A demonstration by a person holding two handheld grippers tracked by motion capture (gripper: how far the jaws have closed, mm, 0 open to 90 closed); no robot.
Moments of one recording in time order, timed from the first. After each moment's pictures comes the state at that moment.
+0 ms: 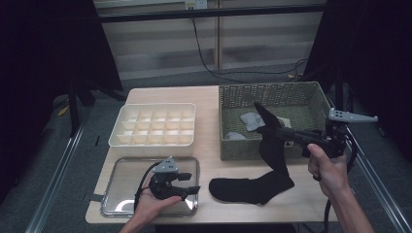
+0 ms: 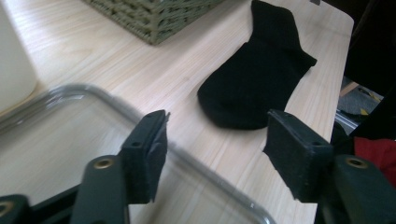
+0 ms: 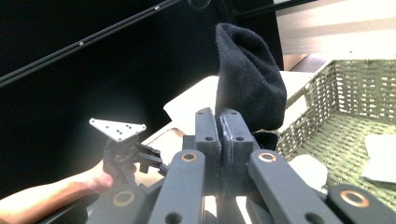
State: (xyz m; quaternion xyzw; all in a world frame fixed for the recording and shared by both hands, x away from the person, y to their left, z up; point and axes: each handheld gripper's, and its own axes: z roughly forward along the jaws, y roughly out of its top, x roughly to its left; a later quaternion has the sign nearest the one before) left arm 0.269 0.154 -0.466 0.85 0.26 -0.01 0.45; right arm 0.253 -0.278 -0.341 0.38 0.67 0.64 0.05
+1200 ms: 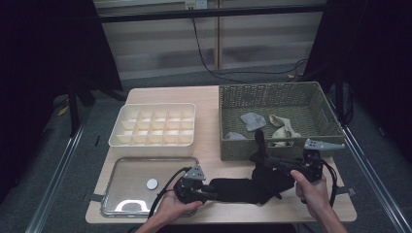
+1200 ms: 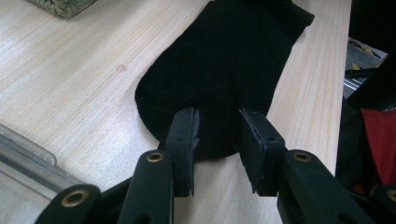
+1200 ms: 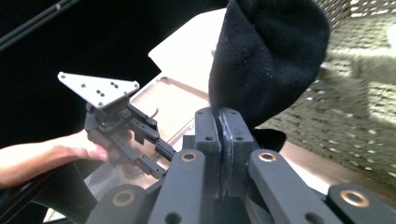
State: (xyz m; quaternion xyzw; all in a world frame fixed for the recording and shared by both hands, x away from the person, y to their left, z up) left arm 0.266 0.098 -0.495 0.89 0.20 -0.05 0.40; right arm 0.245 -0.264 -0.439 0.42 0.69 0.59 -0.01
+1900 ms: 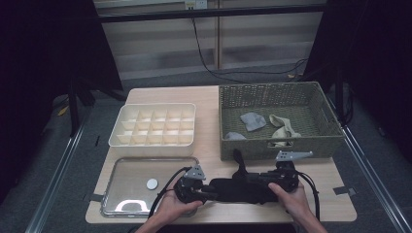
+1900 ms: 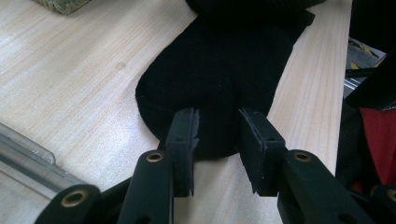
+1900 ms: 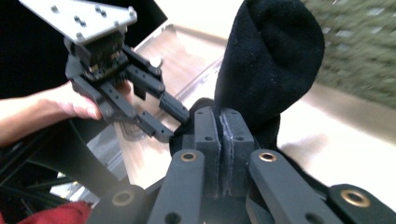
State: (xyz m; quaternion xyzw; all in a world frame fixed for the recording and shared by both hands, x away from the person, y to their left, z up) left arm 0.267 0.098 -0.495 0.90 0.20 -0.05 0.39; right arm 0.244 -0.215 -0.477 0.40 0.74 0.54 -0.06
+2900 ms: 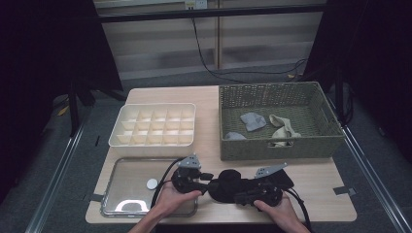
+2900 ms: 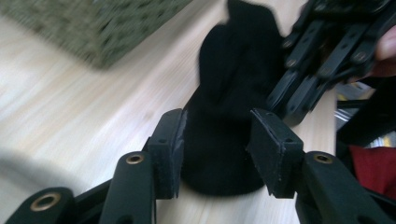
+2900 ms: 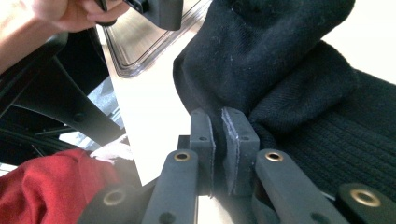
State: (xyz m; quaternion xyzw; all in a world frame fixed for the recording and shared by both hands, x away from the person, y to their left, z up) left arm 0.291 0.097 -0.478 0.87 0.20 -0.05 0.45; right arm 0.230 -0.176 -0.513 0.38 0.80 0.45 -0.11
